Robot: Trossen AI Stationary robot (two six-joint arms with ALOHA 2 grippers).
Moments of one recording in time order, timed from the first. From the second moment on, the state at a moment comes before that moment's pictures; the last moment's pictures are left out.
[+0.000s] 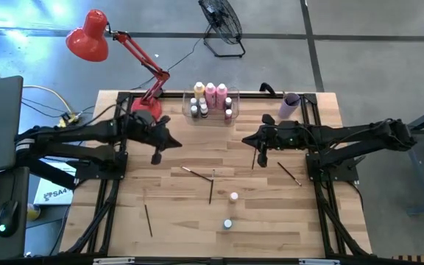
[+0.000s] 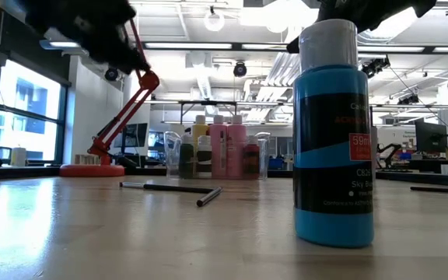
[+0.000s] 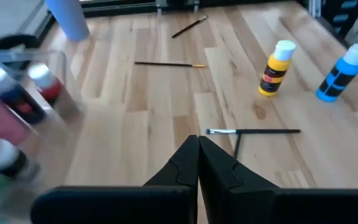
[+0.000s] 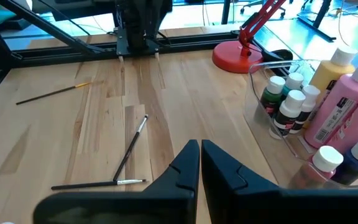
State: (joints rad) left arm 0.26 0.88 0.63 -0.21 0.28 0.22; right arm -0.03 1.05 0.72 -0.05 0.15 0.09
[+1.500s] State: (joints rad) left arm 0.26 0.86 0.50 -0.05 0.31 0.28; right arm -0.02 1.05 0.72 -0.02 -0.12 0.11
